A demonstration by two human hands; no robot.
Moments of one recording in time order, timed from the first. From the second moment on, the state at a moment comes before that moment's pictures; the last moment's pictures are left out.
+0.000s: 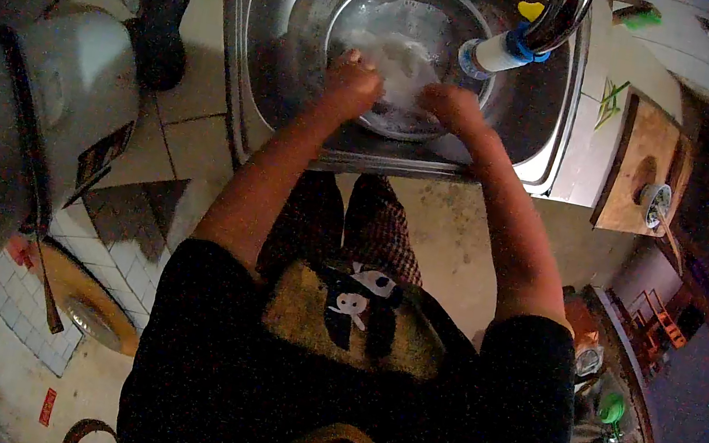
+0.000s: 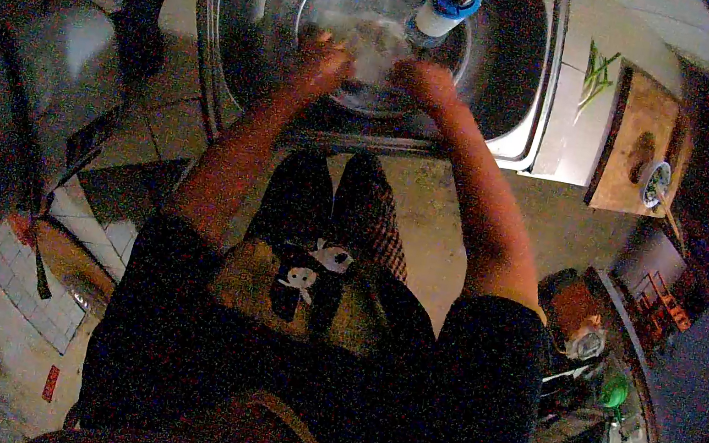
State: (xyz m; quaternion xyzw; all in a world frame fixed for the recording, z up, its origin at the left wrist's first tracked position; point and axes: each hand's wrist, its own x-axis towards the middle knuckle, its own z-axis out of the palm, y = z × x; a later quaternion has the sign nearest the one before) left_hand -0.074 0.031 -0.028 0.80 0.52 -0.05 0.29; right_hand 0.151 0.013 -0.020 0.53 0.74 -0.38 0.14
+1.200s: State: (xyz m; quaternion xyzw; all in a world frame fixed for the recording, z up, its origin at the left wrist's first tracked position) left_hand -0.034 0.022 -0.039 0.05 0.42 0.55 0.72; right_hand 0.056 0.044 0.029 0.72 0.62 -0.31 -0.09
